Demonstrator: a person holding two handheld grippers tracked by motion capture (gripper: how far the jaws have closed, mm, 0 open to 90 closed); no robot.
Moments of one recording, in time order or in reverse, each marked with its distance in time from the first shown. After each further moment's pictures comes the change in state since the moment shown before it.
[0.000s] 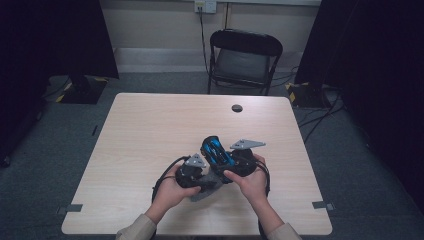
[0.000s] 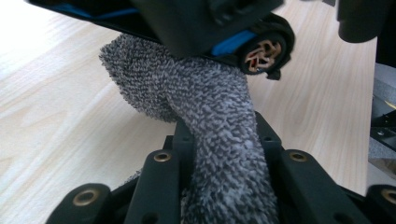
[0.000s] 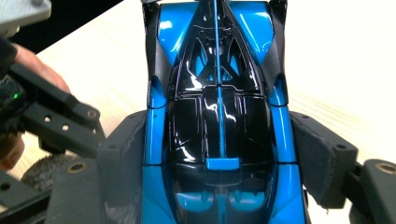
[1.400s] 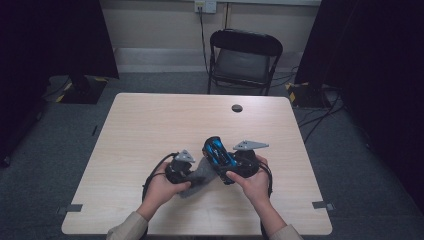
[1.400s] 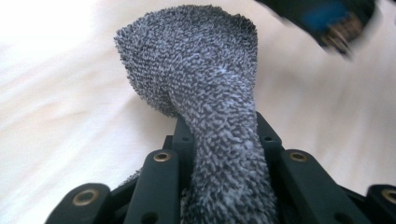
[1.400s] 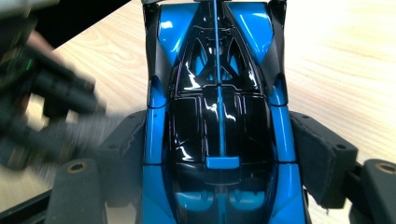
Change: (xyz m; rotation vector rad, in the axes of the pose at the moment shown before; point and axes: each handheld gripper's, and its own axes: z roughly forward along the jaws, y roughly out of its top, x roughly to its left) left arm 0.030 -0.010 -0.026 0.012 0.101 -0.105; right arm -0.003 -0.005 -0.005 -0.011 0.014 0.015
